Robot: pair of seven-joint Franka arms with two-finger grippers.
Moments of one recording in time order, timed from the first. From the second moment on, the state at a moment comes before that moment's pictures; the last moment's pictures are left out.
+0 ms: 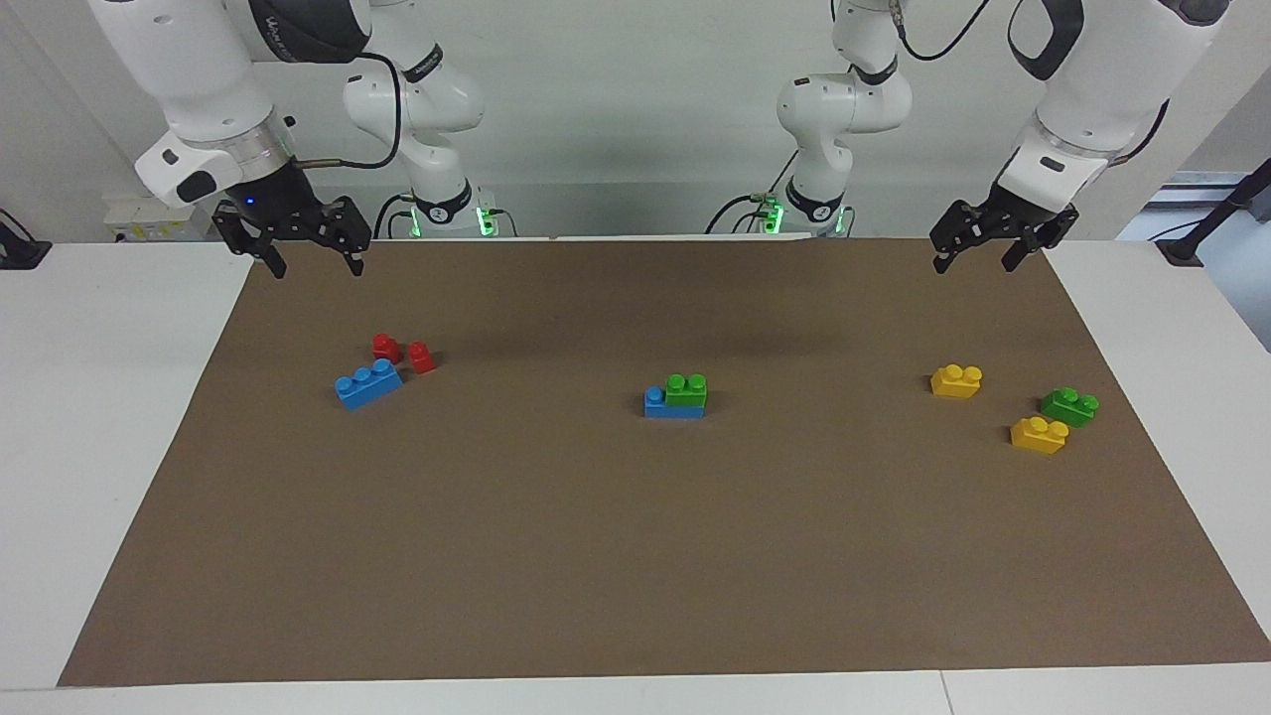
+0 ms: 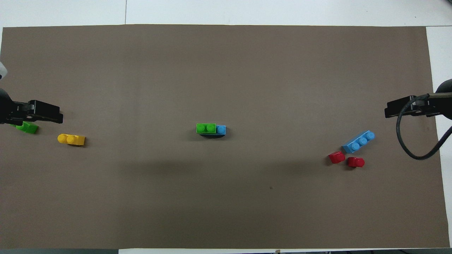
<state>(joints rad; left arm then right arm) -0.03 -0.06 -0.02 -1.66 -0.03 1.58 -0.02 0.01 -0.06 0.00 -1.66 0.01 1.60 0.01</state>
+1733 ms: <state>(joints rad) -0.47 -0.07 -0.06 -2.00 -0.03 2.02 -1.67 0.35 0.15 0.02 -1.87 0.47 2.10 1.53</state>
